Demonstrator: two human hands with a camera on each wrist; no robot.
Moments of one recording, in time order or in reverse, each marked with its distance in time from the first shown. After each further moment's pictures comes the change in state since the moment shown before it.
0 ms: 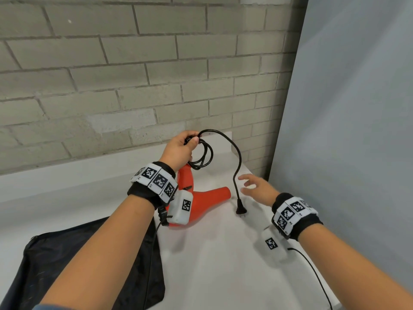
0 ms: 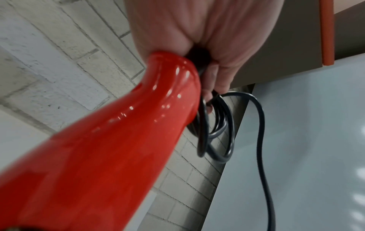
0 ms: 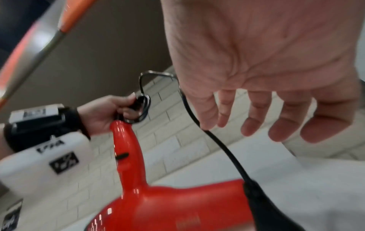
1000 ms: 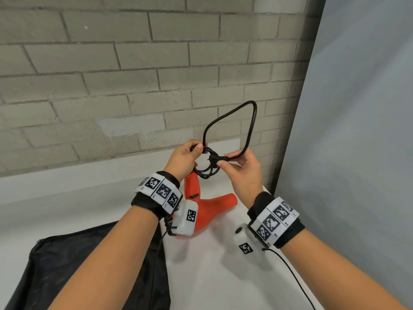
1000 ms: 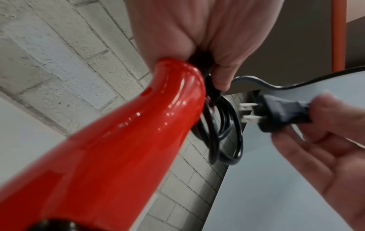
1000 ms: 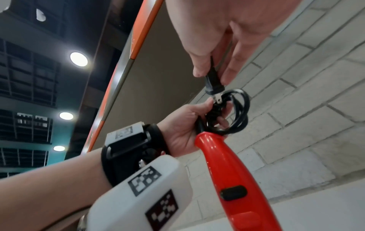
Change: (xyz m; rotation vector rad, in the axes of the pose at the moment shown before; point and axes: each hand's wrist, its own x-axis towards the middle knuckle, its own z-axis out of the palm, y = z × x) left_hand 0.002 -0.006 -0.011 -0.053 -0.012 0.004; right_hand -0.016 -0.115 0.034 0.636 0.475 -0.554
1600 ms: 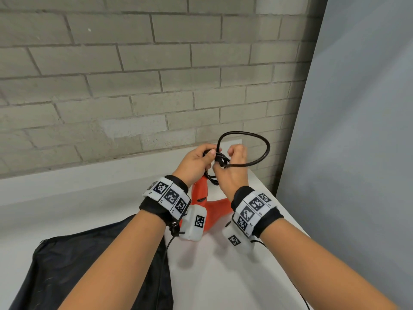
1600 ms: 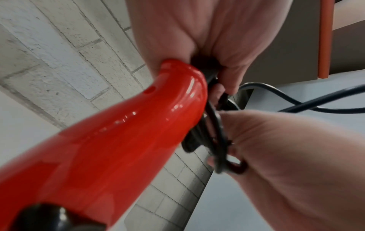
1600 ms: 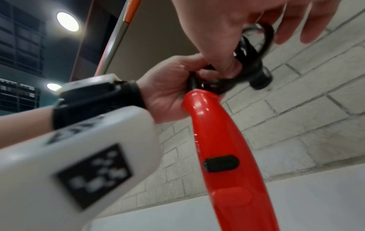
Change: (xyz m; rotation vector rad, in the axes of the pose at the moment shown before) left_hand -0.007 -0.001 0.012 -0.046 -0.143 0.052; right_hand 0.016 0.029 0.028 -0.390 0.098 -0.045
